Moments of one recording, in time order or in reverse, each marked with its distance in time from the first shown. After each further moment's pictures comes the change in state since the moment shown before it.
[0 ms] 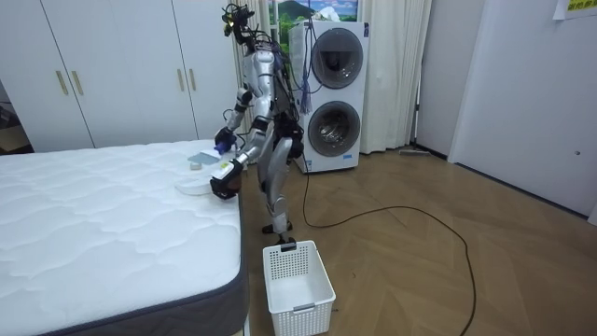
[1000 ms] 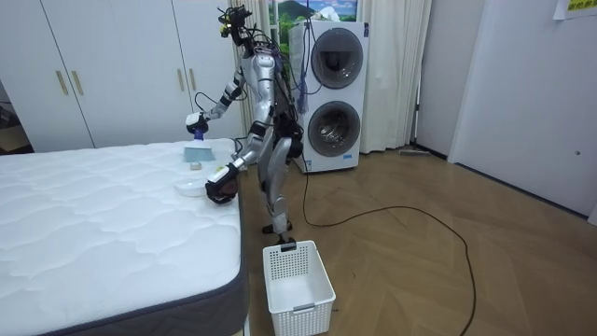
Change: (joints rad) left arm -0.063 0.077 -0.102 -0.064 0.030 0.103 0.004; right arm -0.206 -0.127 0.198 -0.011 -0.667 0.146 -0.073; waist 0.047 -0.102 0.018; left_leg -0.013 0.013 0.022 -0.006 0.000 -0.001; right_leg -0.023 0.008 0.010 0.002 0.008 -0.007
